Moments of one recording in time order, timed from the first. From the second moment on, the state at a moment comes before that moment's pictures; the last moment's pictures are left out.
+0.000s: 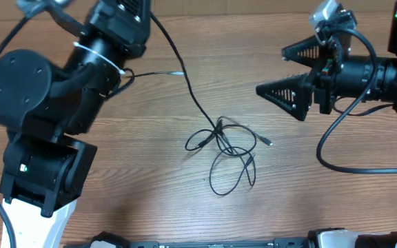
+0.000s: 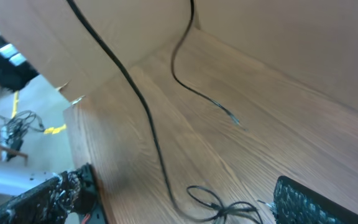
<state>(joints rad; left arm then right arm) -0.36 1.22 1.71 -0.23 0.12 -1.00 0.11 1.50 2.17 -1.43 -0.93 -0.36</state>
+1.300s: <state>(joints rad) -0.55 1.41 1.71 -0.21 0.33 -1.21 0.15 1.53 2.17 -1.34 -1.06 -0.37</state>
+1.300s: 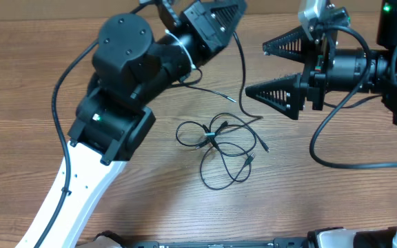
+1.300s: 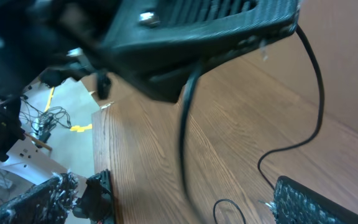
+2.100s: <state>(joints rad) -0.62 1.44 1.71 -0.19 0.32 -1.21 0.24 1.57 2.17 -1.34 -1.06 -0.35</state>
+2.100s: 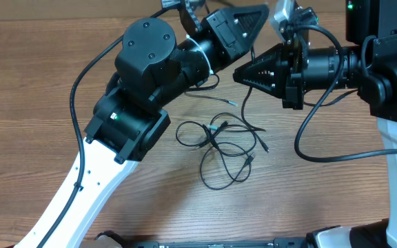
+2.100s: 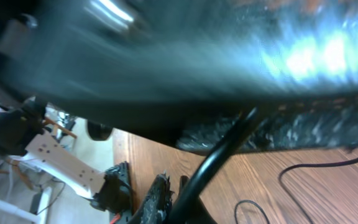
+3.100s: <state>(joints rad) -0.42 1.45 1.71 -0.78 0.72 -0.63 -0.30 1.40 2.16 -0.71 -0.71 0.36</state>
